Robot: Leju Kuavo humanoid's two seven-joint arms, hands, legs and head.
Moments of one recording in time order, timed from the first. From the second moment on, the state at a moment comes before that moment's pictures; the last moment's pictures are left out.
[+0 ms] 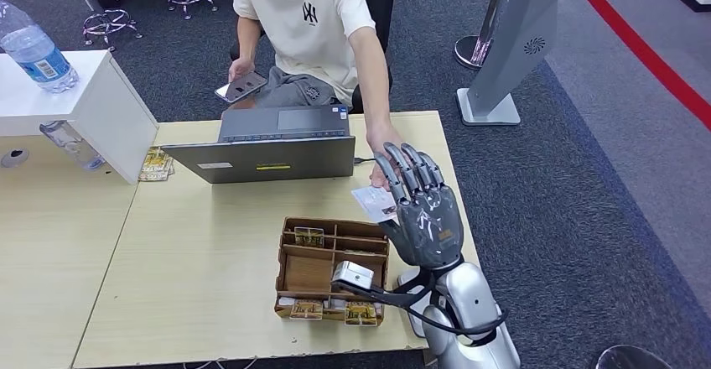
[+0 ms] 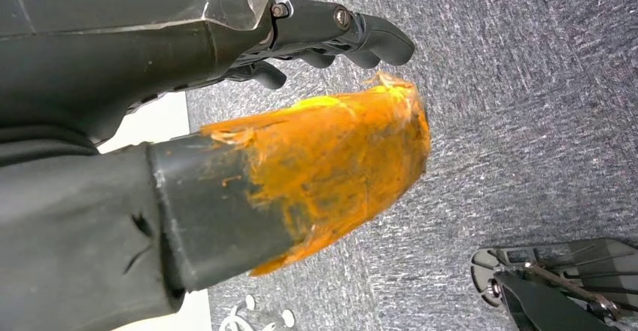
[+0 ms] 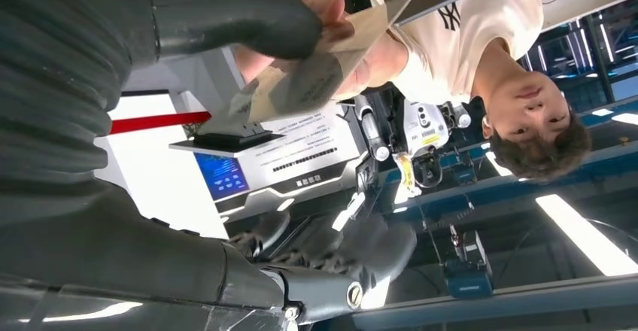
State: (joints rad) left arm -0.07 -0.19 0.73 -0.20 -1.17 0.12 0.10; right arm -0.10 0.21 0.24 -1.55 1.42 -0.69 -0.39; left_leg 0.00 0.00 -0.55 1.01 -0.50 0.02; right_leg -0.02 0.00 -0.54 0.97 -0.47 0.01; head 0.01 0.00
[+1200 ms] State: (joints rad) left arm -0.07 -0.19 0.78 -0.20 -1.14 0.15 0.09; right arm 0.02 0.15 0.38 -1.57 0.37 -0.31 -0.38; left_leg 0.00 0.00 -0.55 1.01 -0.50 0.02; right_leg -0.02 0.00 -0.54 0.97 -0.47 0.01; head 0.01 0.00
